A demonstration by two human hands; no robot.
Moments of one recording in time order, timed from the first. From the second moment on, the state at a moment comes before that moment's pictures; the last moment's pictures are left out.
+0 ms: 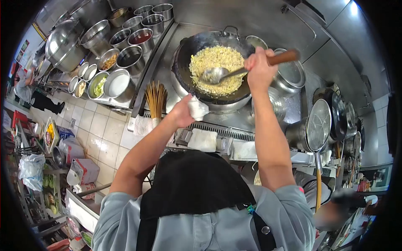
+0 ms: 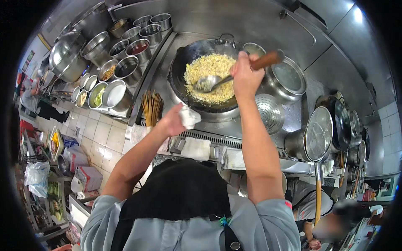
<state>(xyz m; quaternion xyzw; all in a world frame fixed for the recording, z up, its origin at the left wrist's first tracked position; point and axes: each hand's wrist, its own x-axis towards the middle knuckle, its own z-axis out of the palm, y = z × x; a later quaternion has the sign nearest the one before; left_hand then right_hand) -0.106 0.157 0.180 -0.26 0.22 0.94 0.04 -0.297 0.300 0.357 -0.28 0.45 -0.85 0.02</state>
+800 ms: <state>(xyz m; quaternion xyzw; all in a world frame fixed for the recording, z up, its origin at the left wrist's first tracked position) -0.128 0.197 0.198 -0.34 0.32 0.88 0.00 -0.268 0.342 0.376 -0.16 0.45 -0.88 0.02</state>
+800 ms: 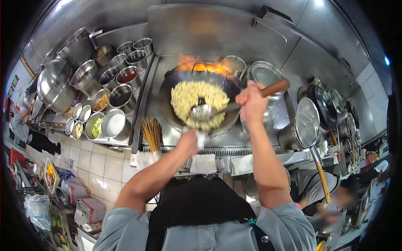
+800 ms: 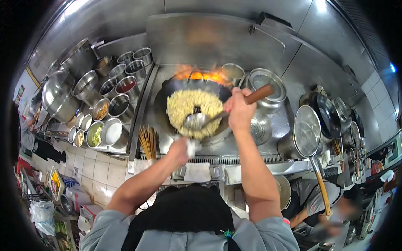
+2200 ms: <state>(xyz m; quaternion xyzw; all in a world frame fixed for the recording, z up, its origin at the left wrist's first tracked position) -0.125 0.194 0.199 -0.36 0.33 0.87 0.01 -0.105 0.491 0.399 -0.13 0.85 -0.27 0.44</state>
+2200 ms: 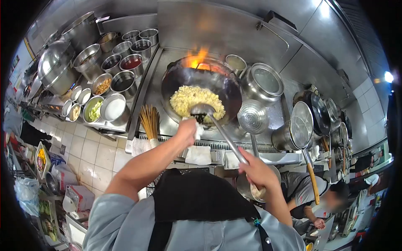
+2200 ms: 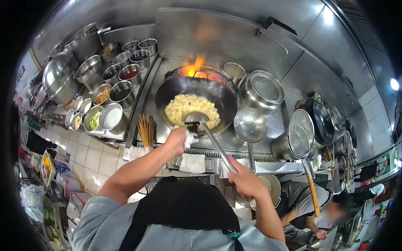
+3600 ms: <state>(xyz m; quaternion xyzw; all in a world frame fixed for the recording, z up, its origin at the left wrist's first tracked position) -0.178 0.182 0.144 -0.35 0.38 0.86 -0.06 -0.145 0.497 0.220 0.10 0.48 -0.73 0.47</state>
